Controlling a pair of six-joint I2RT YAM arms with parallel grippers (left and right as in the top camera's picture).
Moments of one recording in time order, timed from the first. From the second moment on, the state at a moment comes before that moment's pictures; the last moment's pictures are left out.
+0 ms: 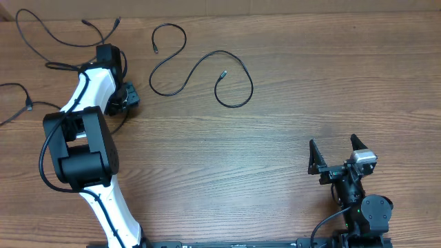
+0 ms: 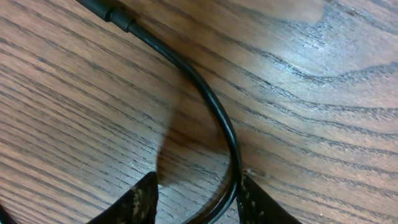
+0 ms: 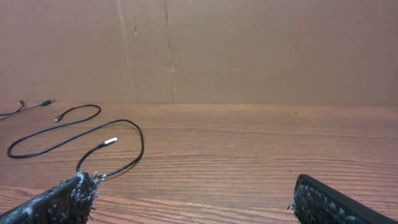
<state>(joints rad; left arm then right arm) 0.15 2.16 1.57 -0.83 -0.14 -0.33 0.01 0.01 0.02 -0.03 -0.13 0.05</state>
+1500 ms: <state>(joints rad) 0.48 2.16 1.92 -1.05 -0.02 -0.54 0.01 0.01 0.02 -0.03 -0.13 0.05</state>
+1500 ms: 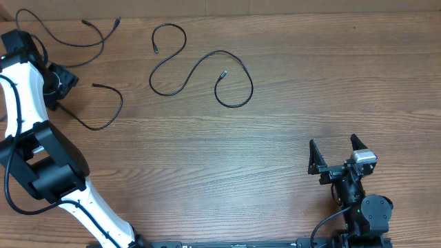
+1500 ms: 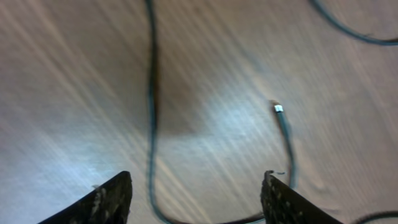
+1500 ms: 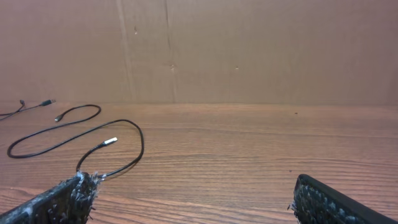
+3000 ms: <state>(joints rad) 0.54 2.27 1.73 -0.80 -0.06 -0.40 0.01 0.01 0.02 -0.03 -0.13 0.05</state>
